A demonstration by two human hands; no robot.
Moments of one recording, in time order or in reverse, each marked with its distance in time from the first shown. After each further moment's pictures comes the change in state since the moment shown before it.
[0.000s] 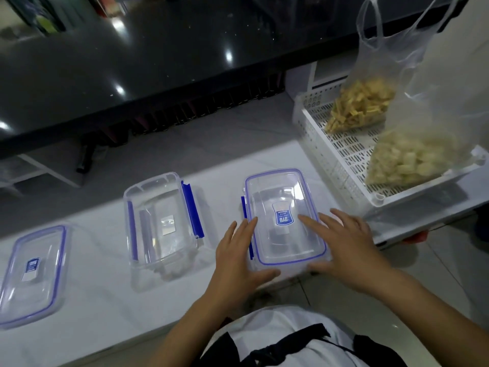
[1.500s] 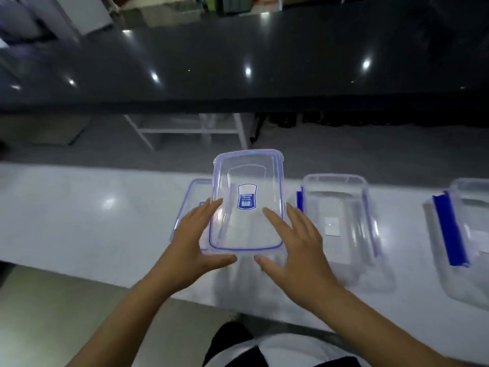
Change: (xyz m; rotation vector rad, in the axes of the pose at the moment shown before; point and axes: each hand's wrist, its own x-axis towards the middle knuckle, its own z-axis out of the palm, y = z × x) left_hand -0.167 -0.189 -0.288 0.030 0.356 -0.305; right_hand 0.075 -0.388 0.054 0.497 0.031 -0.456
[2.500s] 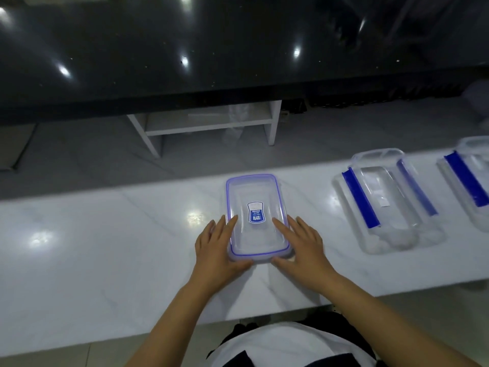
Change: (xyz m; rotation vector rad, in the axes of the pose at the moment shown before) left_hand 0.064 -0.212 -0.023 0.142 -0.190 0.125; right_hand 0.064 -0.038 0.182 -0.184 -0.021 0.314
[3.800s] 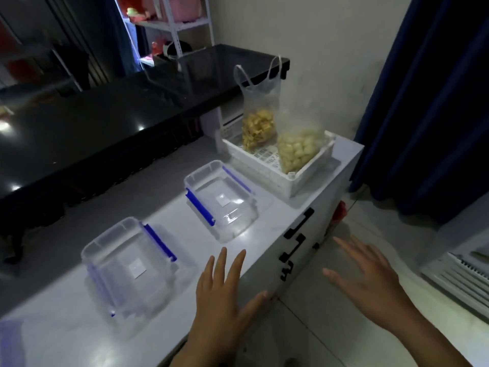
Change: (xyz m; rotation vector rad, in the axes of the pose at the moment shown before) left_hand -0.042 0.460 0.230 0.208 -0.264 0.554; right_hand -0.370 0.341 -0.257 0.298 0.633 0.738
